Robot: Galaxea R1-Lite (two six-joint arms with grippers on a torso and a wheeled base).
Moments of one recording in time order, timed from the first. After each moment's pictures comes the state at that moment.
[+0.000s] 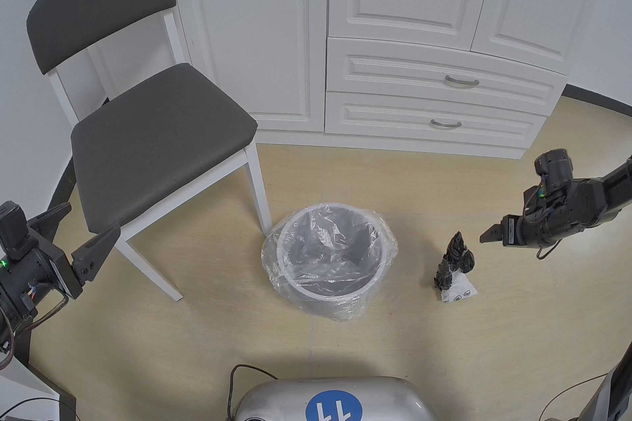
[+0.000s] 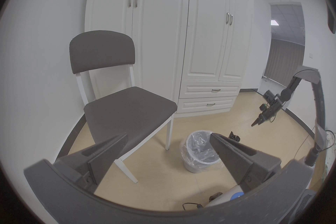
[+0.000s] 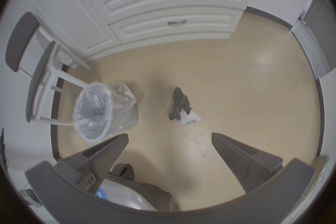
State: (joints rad) left arm -0.12 1.03 -0.30 -0.65 -0.16 0.03; right arm 0.03 1.93 -1.02 -0.05 0.05 0.16
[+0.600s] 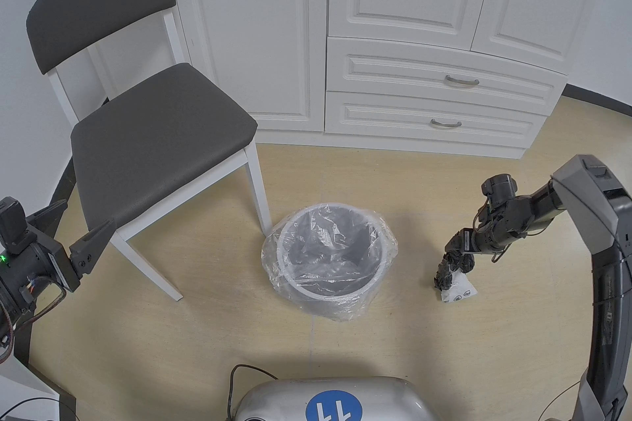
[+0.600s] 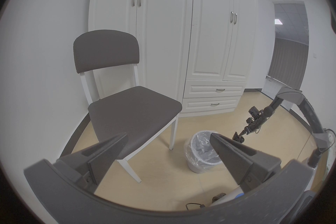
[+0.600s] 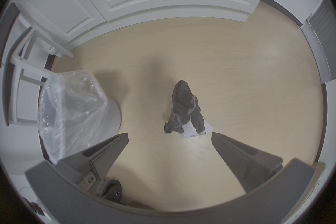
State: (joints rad) left arm -0.08 1.04 -0.31 -0.65 -0.16 0.03; right arm 0.04 2.46 -1.49 -0.02 0.04 0.14
